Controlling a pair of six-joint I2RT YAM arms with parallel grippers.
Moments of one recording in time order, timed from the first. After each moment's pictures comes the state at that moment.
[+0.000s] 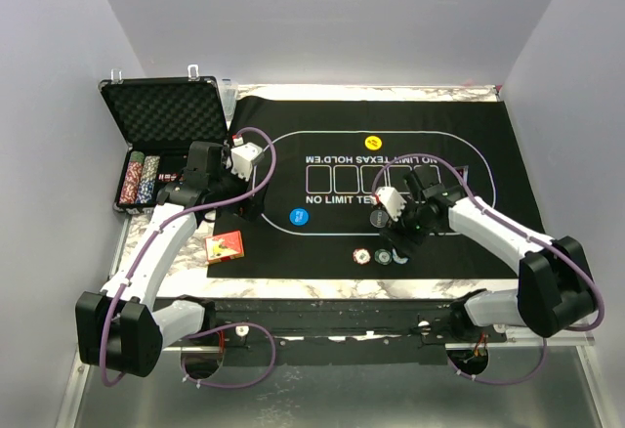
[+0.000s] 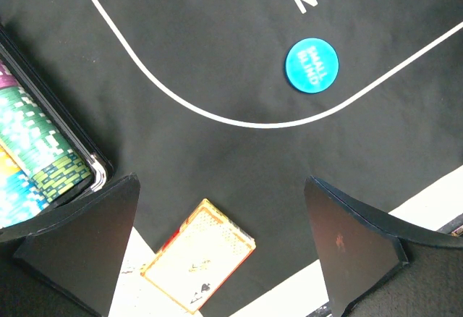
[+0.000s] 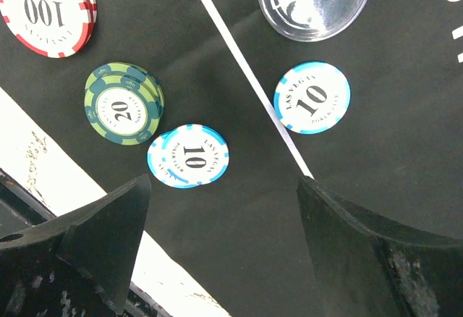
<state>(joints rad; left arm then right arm) -0.21 1.13 0.90 -0.60 0.33 0.25 0.42 1.34 0.78 -0.71 -0.23 -0.58</state>
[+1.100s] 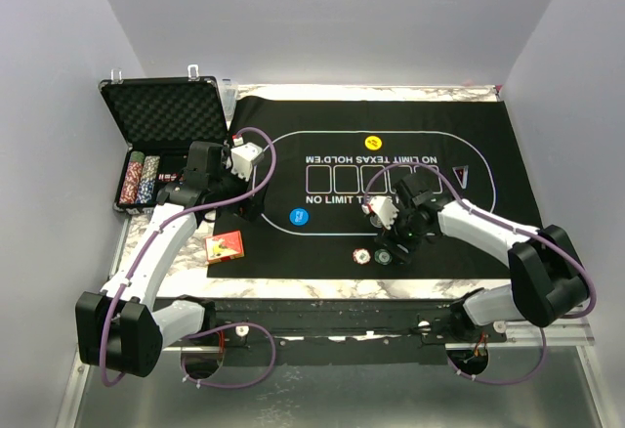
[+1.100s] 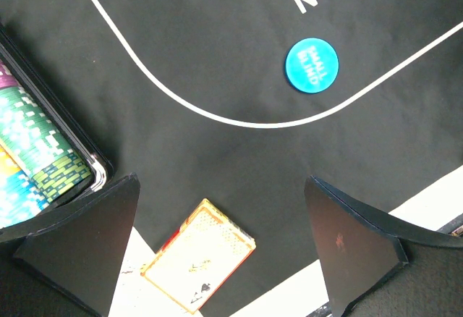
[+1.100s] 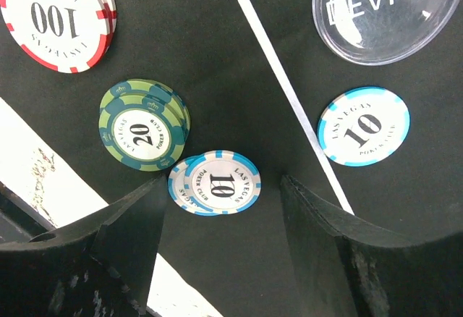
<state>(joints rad) -0.21 1.13 0.90 -0.60 0.33 0.25 0.49 1.40 0.73 -0.64 -0.22 -0.54</state>
